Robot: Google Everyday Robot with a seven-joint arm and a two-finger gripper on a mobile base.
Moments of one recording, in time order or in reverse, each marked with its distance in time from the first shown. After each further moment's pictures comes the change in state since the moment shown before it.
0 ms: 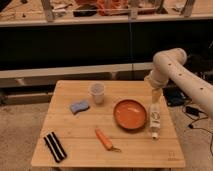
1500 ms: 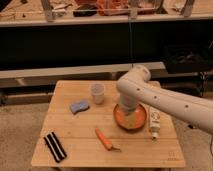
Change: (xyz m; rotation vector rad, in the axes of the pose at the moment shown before) arm -0.227 0.082 -0.019 -0.100 -0.015 -0.226
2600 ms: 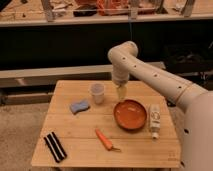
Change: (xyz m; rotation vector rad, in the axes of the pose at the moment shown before) arm 0.080 -0.114 0.012 -0.023 -0.002 0.141
